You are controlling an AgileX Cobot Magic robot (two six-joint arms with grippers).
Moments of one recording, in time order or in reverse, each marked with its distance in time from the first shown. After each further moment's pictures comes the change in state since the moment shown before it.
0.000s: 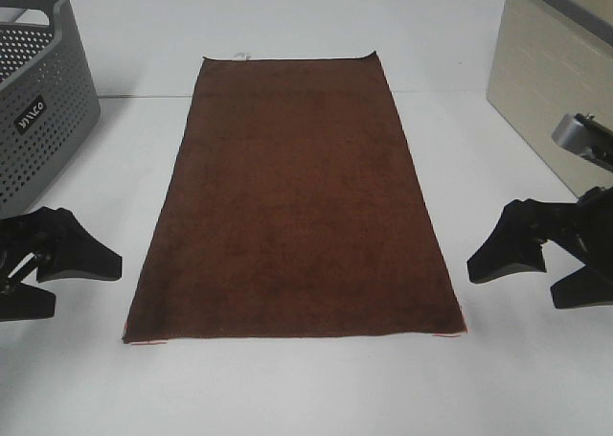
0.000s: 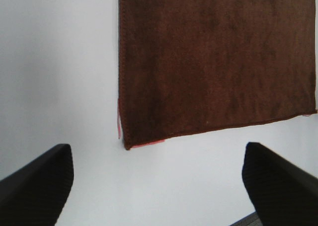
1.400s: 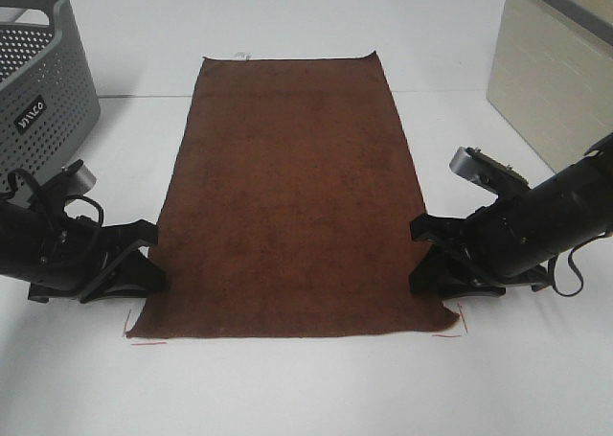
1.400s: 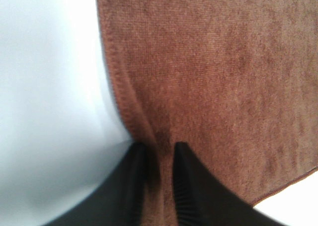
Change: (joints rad) left arm -0.152 0.374 -0.181 -0.340 -0.079 0.313; right arm 0.173 0.395 -0.139 0.364 -0.154 -0.258
